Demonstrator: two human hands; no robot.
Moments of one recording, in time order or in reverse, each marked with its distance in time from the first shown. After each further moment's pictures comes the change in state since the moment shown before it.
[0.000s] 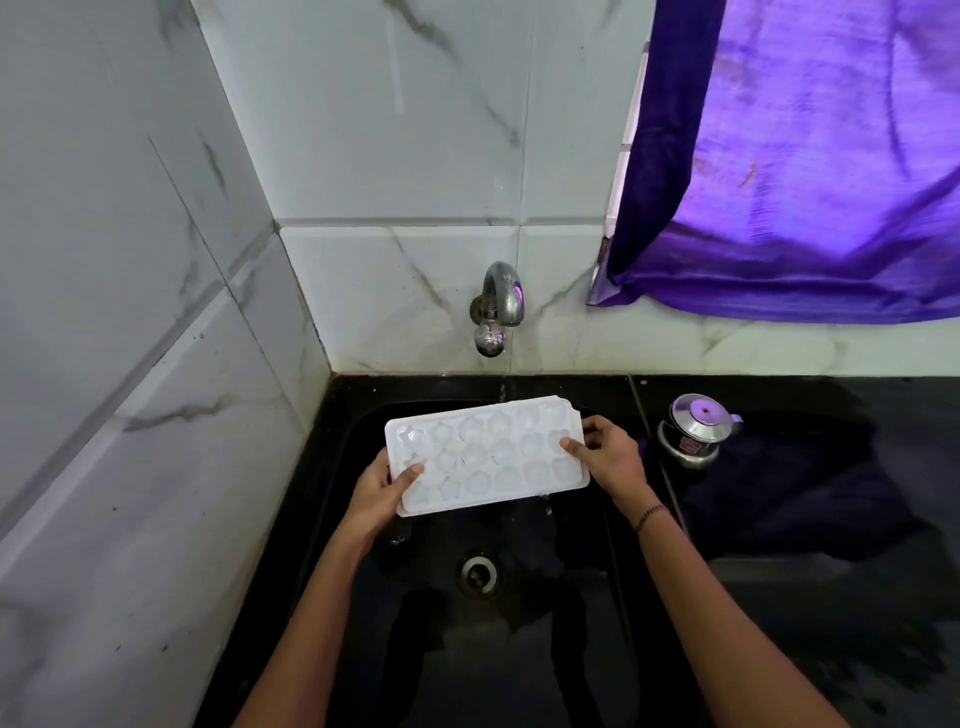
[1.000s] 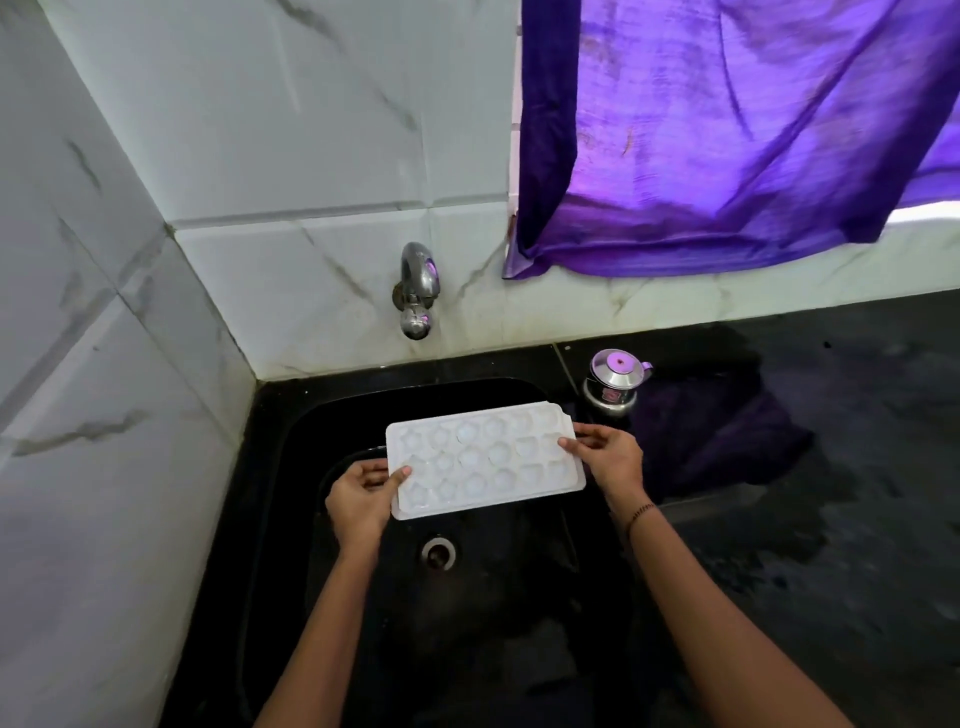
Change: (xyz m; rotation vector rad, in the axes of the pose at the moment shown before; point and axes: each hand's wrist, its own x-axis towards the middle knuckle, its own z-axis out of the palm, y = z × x) left_hand -0.022 -0.017 0.056 0.114 0.301 0.044; right_hand -0.058 0.050 -0.046 0.234 0.276 0.130
